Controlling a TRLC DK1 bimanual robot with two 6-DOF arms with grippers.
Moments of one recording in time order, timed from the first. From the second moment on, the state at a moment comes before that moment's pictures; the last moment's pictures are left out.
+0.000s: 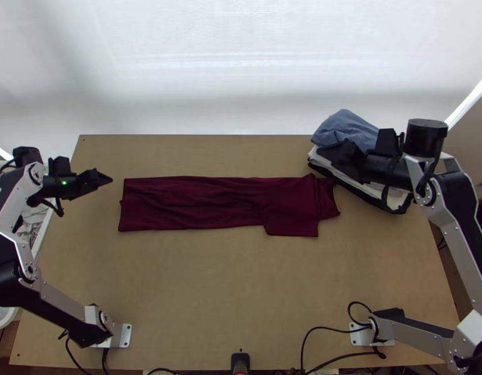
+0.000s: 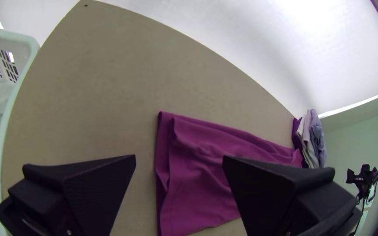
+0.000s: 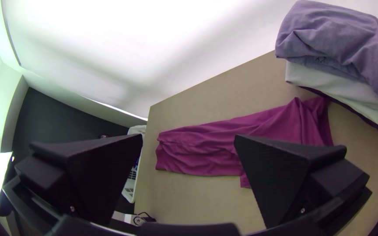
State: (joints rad) left arm 0.46 1.74 1.34 -0.73 0.63 0.11; right arm 0.15 1.29 1.42 -0.68 -0.61 0.67
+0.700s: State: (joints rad) left arm 0.38 1.85 1.21 -0.59 0.61 0.13; right arm 0.11 1.33 1.53 -0.70 -0.68 0.73
